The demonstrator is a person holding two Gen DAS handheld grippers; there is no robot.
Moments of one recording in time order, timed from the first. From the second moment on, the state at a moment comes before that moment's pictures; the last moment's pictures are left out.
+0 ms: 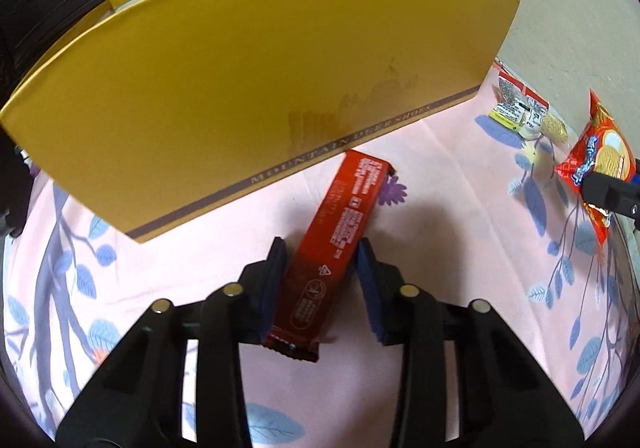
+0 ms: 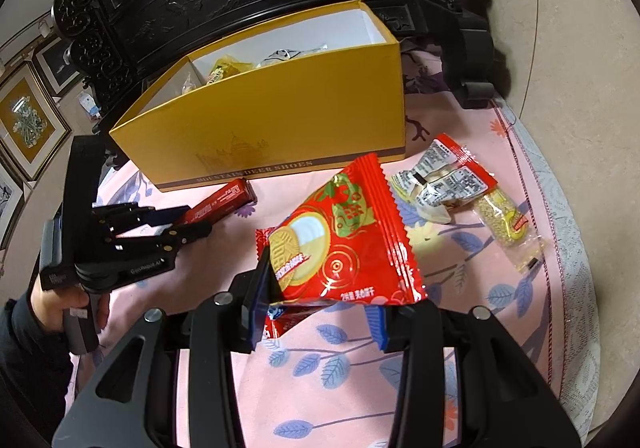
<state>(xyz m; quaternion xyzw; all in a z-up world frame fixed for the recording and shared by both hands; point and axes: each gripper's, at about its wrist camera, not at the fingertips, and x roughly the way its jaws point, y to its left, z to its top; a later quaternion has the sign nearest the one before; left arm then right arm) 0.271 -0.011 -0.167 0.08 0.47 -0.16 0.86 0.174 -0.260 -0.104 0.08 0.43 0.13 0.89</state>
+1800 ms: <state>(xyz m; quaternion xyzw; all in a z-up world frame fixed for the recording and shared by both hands) 0.192 0.002 -0.101 0.00 0.40 -0.08 0.91 0.148 -0.205 -0.070 0.00 0.39 0.15 0.91</state>
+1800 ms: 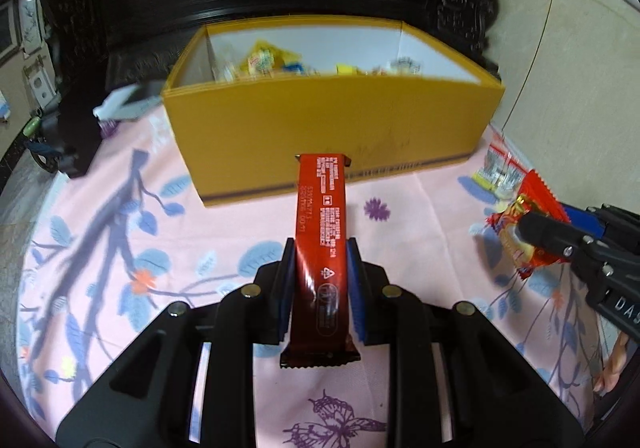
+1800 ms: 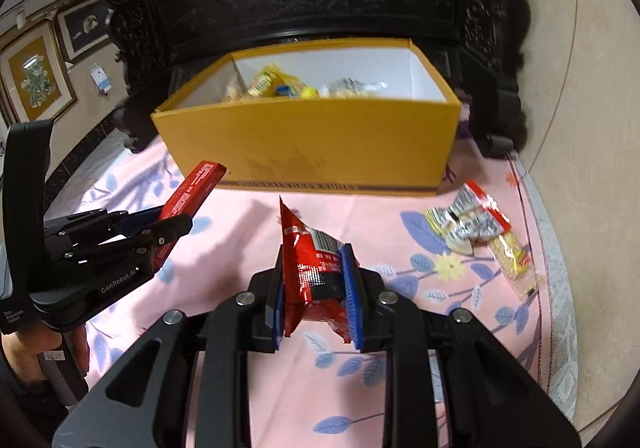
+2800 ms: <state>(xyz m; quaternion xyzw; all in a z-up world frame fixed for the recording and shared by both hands) 0.338 0.031 0.015 -0.01 0.33 -0.01 0.94 0.327 -0.175 0.012 0.04 0.38 0.16 0.91</state>
